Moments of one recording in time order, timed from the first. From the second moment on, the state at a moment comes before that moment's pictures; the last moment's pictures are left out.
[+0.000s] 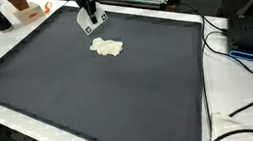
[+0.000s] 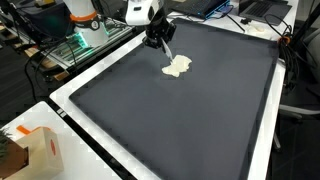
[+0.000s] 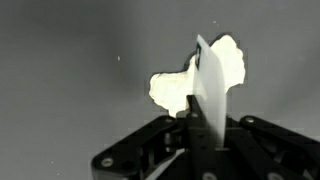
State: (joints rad) arm -0.01 0.05 -0.05 -2.44 0.46 2.53 0.05
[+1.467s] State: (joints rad) arm 0.04 -0.03 0.10 -2.28 -0.31 2.08 0.65
